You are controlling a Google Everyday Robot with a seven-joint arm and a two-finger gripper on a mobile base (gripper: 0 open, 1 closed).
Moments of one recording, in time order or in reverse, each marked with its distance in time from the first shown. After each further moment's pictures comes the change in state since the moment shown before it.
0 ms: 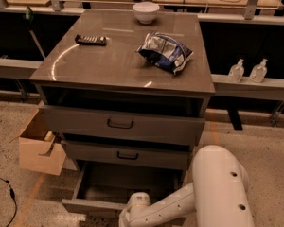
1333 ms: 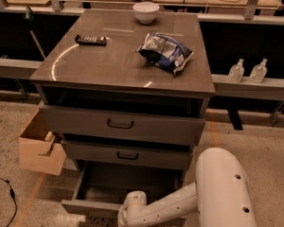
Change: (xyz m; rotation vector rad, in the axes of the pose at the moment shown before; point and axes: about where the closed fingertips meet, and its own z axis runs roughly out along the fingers) arm -0.003 -0.023 -0.003 0.091 0.042 -0.001
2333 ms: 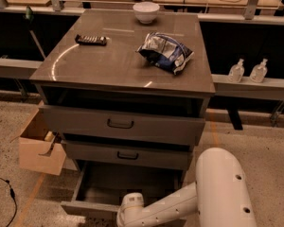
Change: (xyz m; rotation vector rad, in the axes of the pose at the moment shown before) arm -0.002 -0.010 -0.004 0.049 0.035 0.007
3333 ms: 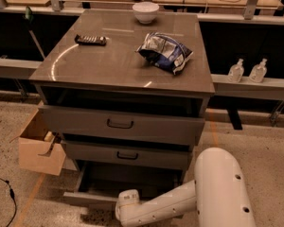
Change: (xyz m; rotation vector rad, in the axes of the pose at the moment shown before) arm -0.009 -0.037 -0.004 0.123 0.036 -0.013
